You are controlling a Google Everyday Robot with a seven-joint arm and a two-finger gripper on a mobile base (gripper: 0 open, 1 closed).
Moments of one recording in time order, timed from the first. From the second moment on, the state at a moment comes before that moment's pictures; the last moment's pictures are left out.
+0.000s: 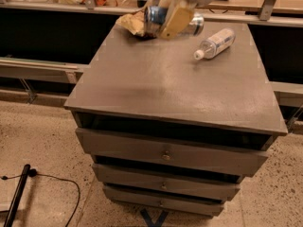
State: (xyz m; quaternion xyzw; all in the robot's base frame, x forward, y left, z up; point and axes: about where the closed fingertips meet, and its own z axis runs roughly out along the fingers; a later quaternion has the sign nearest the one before) arm 0.615 -0.045 1.015 -0.72 0.61 0.04 0.34
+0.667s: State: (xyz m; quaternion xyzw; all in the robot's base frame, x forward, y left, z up) arm 0.611 -0.040 0.913 -0.79 0.58 0.01 0.20
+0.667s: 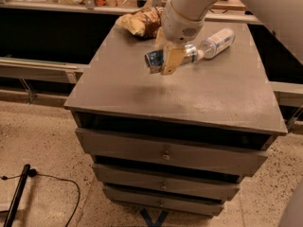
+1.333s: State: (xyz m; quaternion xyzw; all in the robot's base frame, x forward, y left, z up) arm 0.601 -0.007 0.892 -0.85 0.49 0.06 0.20
